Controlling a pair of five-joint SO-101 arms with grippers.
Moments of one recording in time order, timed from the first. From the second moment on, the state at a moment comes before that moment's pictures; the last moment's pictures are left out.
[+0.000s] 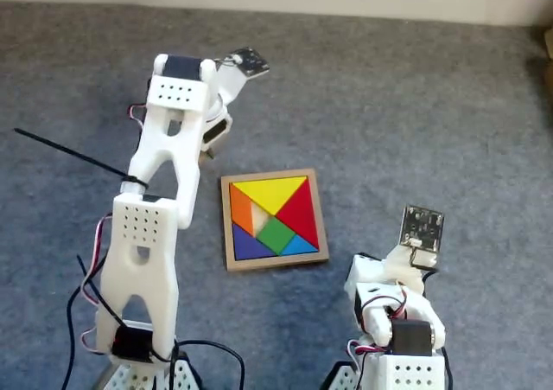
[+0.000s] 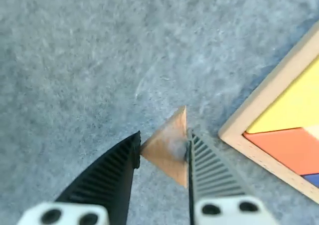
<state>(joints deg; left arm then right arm) 2.0 55.2 -60.7 99.4 -34.2 -4.3 -103.6 96.0 66.2 -9.4</state>
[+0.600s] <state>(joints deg) 9.5 39.3 -43.7 100.5 -38.8 -4.3 -103.6 96.0 66.2 -9.4</state>
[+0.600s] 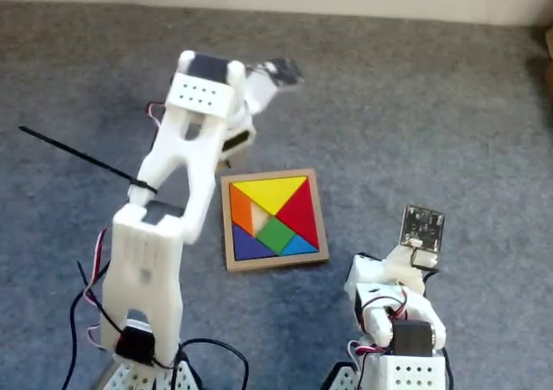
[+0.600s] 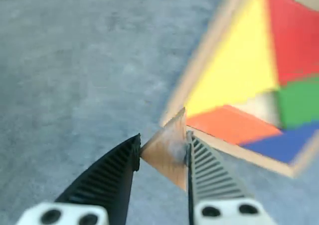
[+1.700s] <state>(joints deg) 23.1 20.4 -0.5 80.8 -69.3 -4.3 -103.6 96.0 66.2 -9.4</state>
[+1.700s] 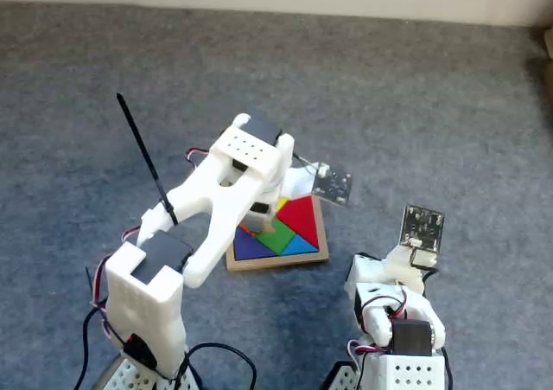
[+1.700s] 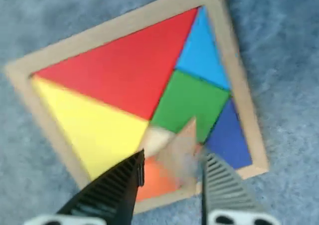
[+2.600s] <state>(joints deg) 11.6 0.0 20.3 70.4 -42.8 -4.3 -103.6 96.0 66.2 -9.4</state>
